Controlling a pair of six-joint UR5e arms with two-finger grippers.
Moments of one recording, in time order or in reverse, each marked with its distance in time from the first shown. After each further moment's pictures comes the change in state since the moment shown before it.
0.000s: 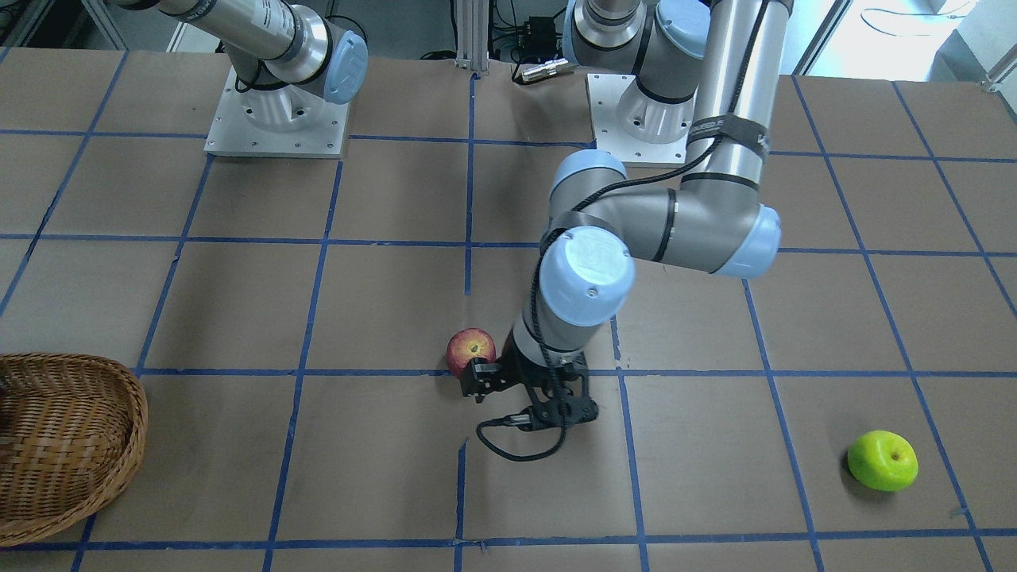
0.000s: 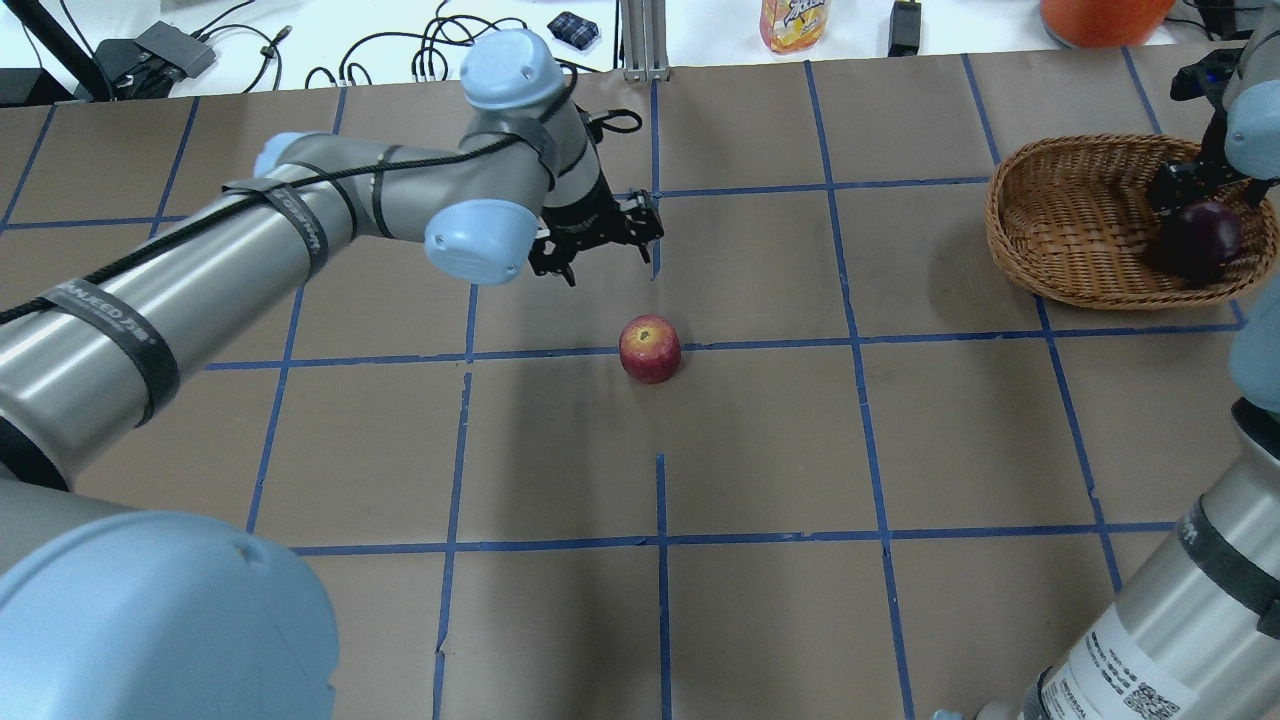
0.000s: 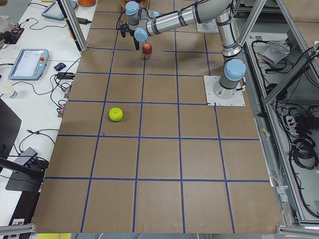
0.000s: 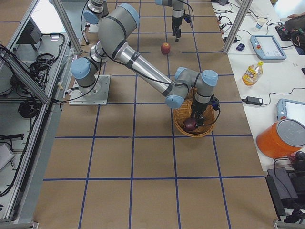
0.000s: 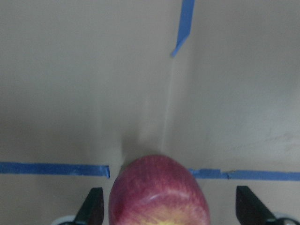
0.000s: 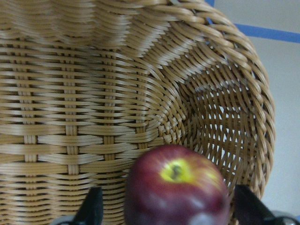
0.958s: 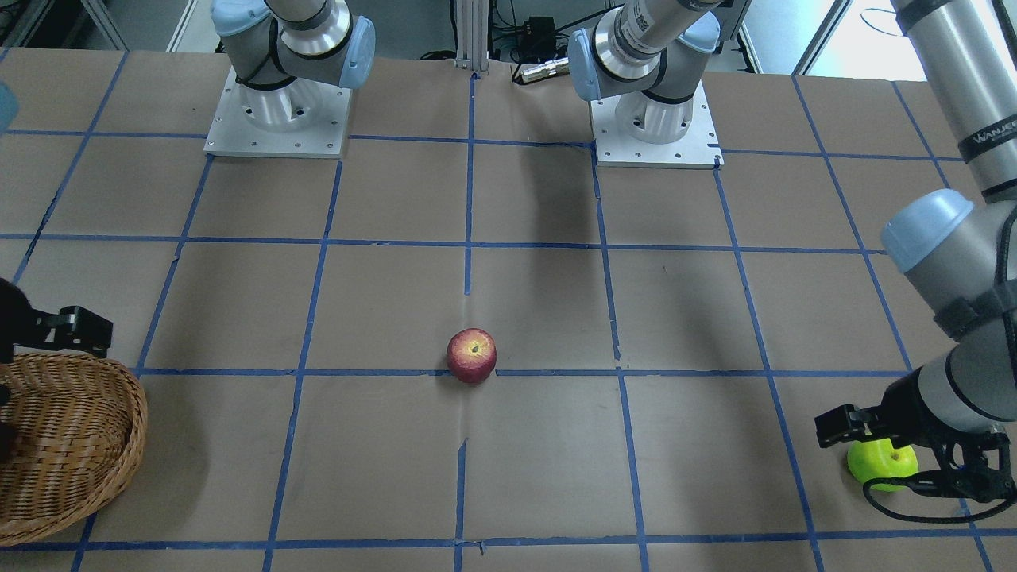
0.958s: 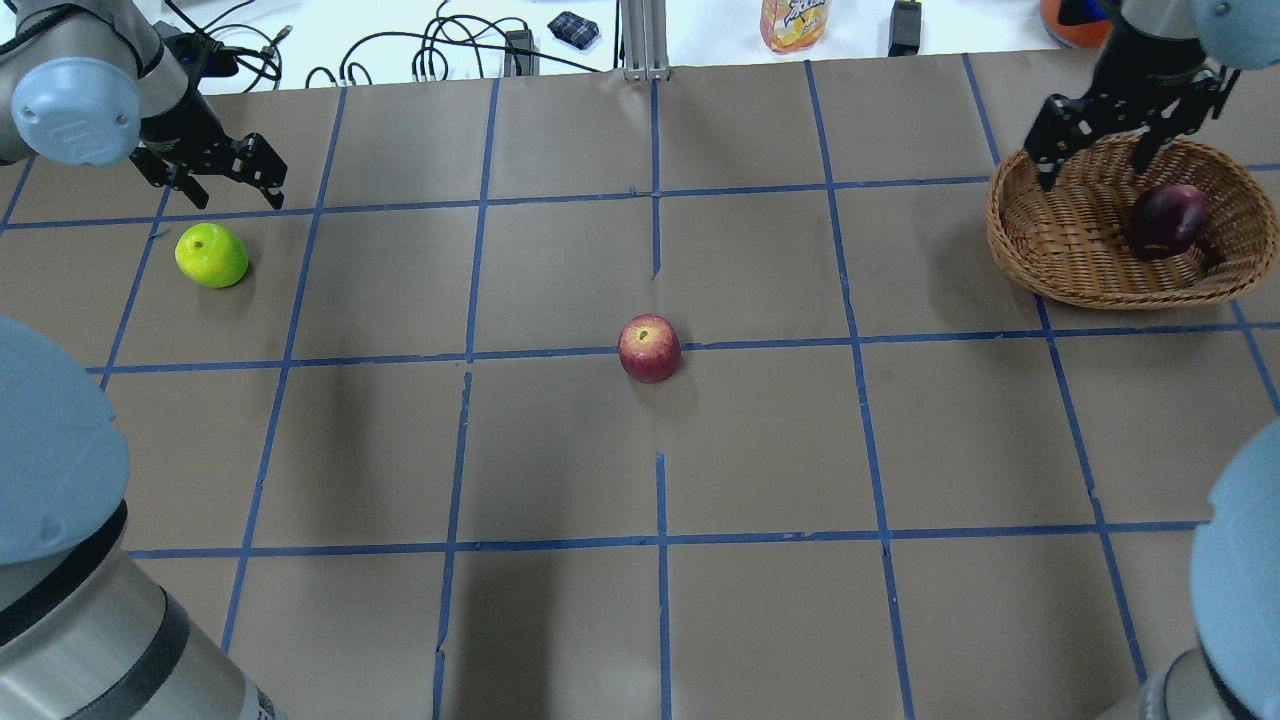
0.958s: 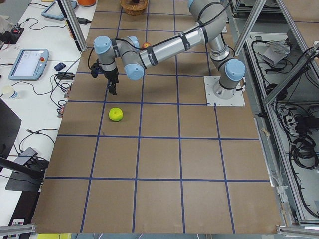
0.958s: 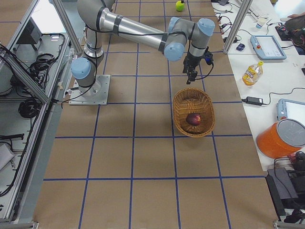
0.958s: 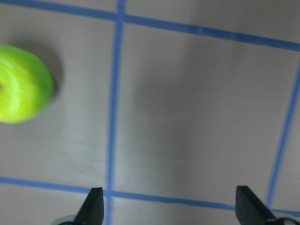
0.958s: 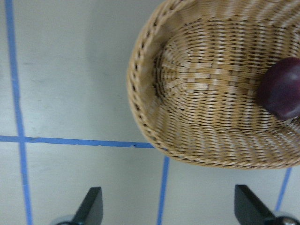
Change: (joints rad) left arm 0.519 -0.059 0.181 -0.116 0.212 0.798; right arm 0.276 -0.290 0.004 0.465 0.169 0.298
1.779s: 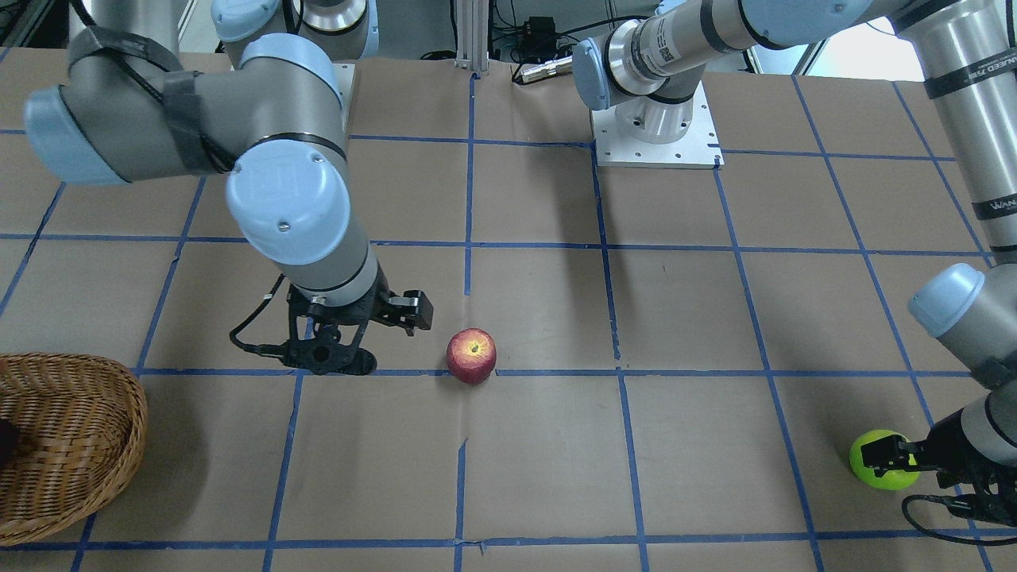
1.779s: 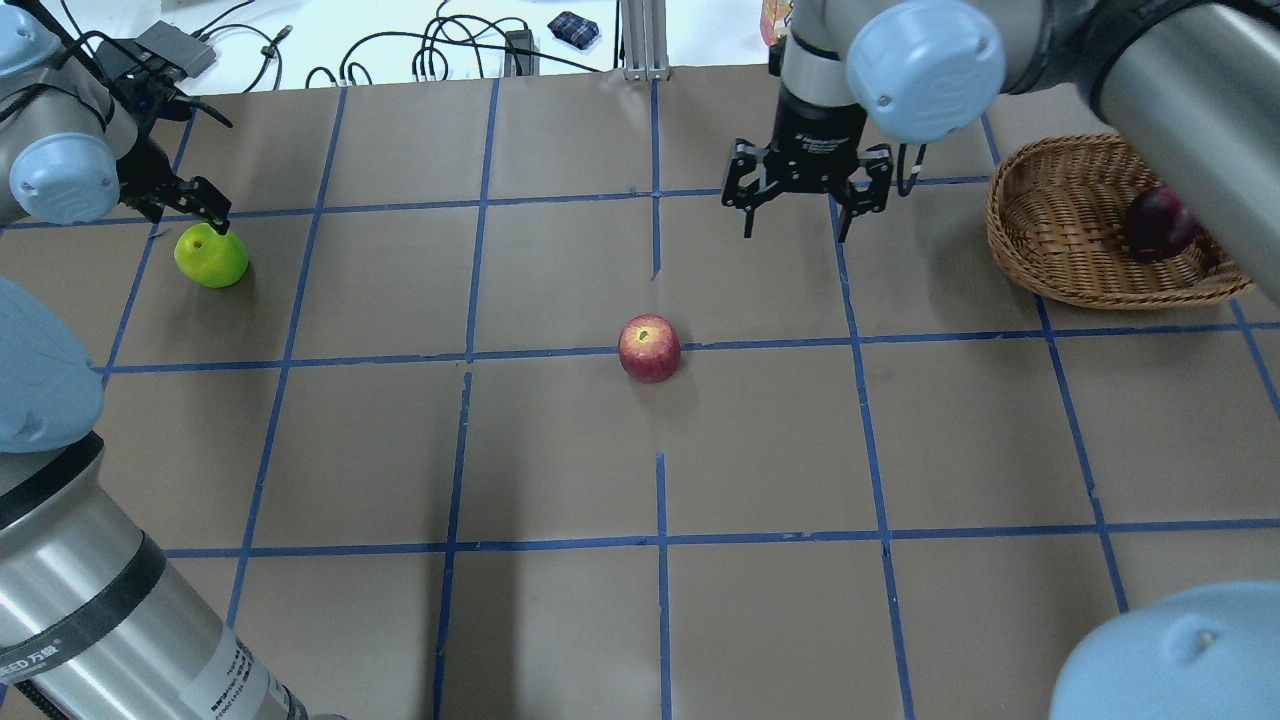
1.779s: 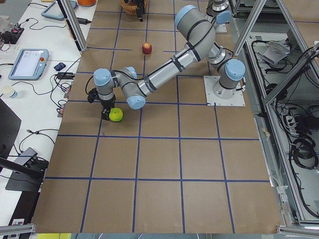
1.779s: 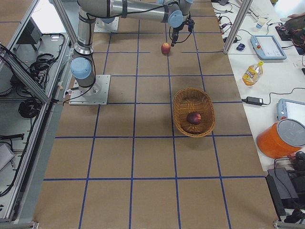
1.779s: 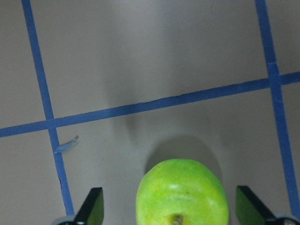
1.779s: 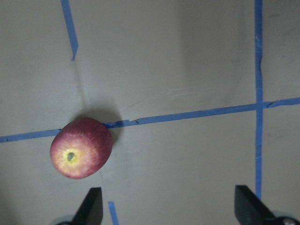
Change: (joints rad) left arm 0.124 -0.151 -0.005 0.201 -0.040 0.236; right arm 0.454 0.050 0.055 -0.053 0.168 0.635
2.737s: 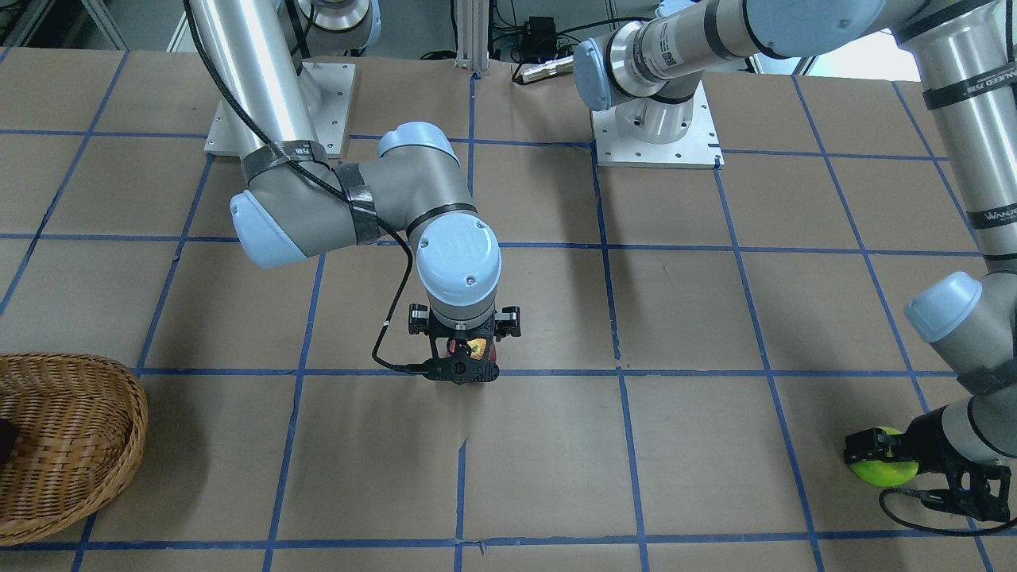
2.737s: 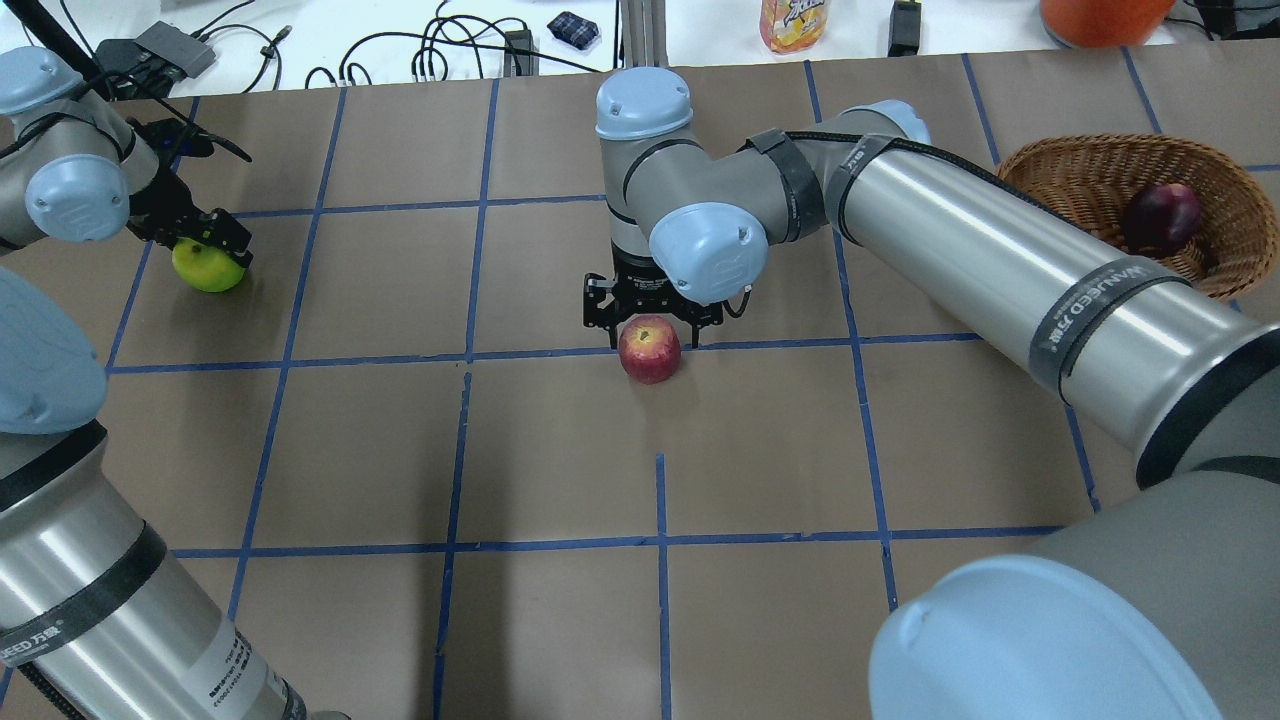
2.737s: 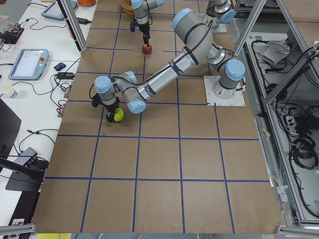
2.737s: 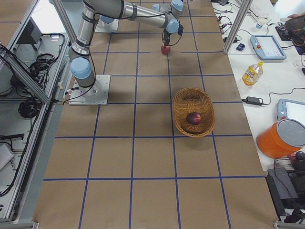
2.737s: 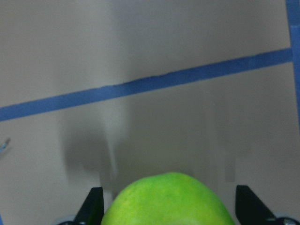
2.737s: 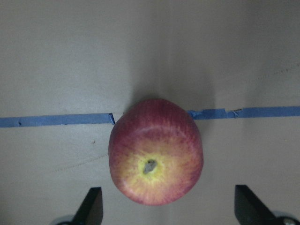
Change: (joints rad) left arm 0.010 -0.013 -0.005 -0.088 0.008 0.012; right arm 0.142 0.145 0.052 -0.176 0.014 0.046
